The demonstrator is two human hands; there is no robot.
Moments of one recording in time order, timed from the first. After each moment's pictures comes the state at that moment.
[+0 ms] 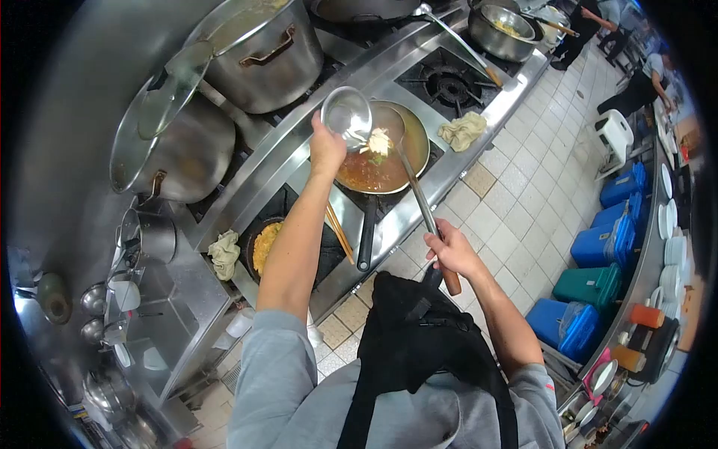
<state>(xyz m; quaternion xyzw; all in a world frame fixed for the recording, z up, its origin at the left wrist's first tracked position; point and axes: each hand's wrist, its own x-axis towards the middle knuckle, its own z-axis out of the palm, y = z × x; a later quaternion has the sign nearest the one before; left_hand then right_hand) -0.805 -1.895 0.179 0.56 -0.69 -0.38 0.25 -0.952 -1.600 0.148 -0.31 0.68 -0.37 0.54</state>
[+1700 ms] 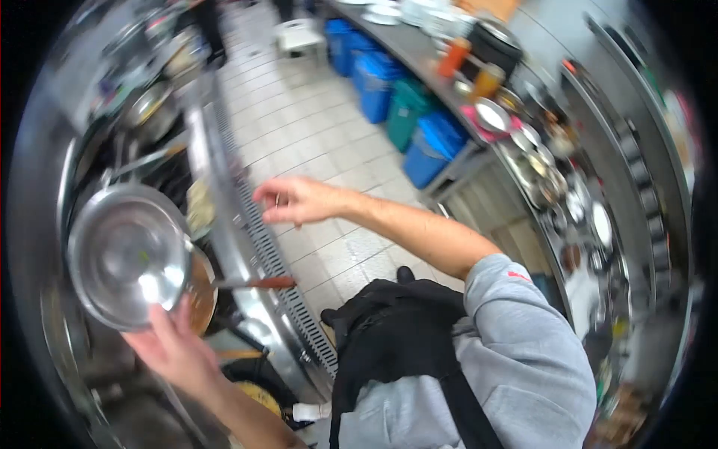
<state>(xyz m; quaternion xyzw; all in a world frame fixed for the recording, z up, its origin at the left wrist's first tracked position) -0.795 -1.680 0.348 0.17 -0.59 -0.67 0.41 -1.003 -1.465 0.253 -0.37 0.72 -0.53 0.25</state>
